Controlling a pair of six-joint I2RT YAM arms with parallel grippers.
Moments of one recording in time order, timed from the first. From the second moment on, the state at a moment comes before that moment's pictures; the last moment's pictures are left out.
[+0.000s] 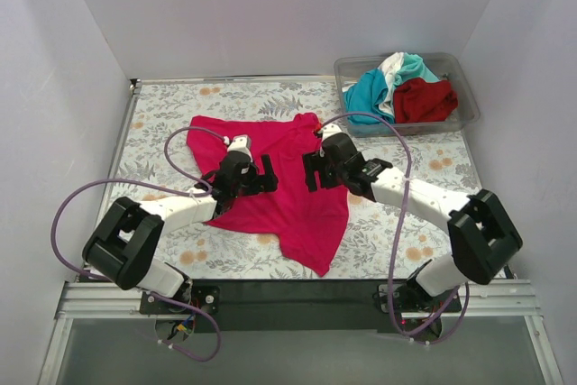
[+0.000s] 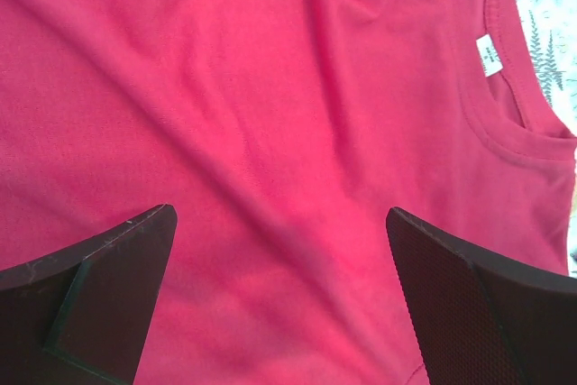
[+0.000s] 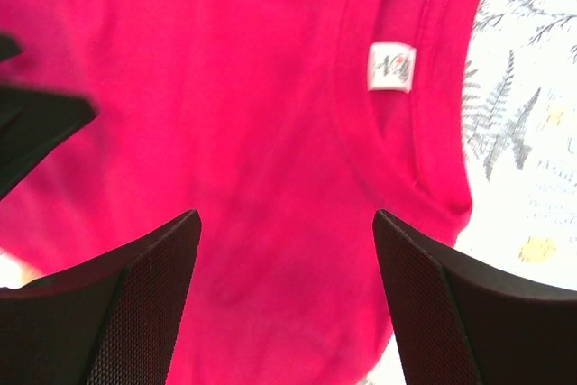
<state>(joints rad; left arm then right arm) -0.57 1.46 0.64 0.18 -0.12 -0.58 0.75 1.46 0.95 -0.25 0.11 0.32</state>
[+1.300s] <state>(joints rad) -0.57 1.49 0.63 0.20 -0.12 -0.58 0.51 1.57 0.81 -0.15 0.10 0.28</state>
